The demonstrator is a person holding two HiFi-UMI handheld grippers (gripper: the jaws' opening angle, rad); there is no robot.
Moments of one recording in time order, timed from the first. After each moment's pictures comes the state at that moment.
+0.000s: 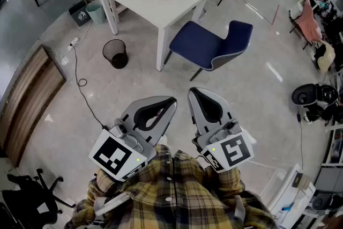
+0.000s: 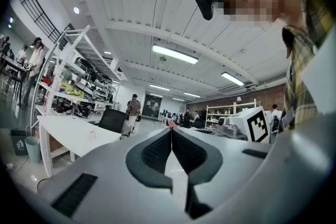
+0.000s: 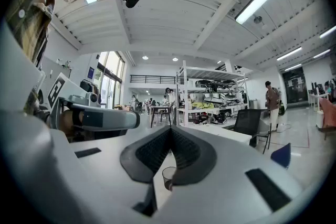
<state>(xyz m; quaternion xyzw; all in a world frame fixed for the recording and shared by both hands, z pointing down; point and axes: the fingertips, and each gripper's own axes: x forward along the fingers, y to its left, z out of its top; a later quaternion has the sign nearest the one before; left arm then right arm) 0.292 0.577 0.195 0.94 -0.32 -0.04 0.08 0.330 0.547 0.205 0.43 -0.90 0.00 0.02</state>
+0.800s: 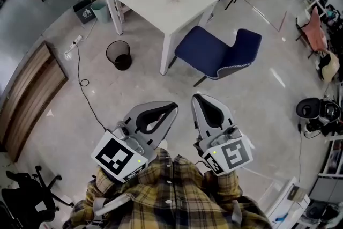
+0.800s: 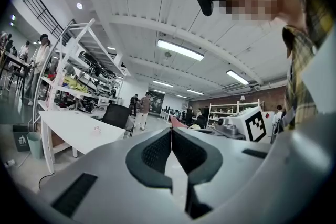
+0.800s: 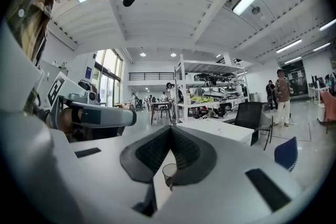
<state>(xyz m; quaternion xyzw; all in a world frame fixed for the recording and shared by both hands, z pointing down) 0.278 0.518 0.213 0.94 -0.32 -0.03 0.11 0.322 0.487 0.226 0.43 -0.90 0.03 0.03</state>
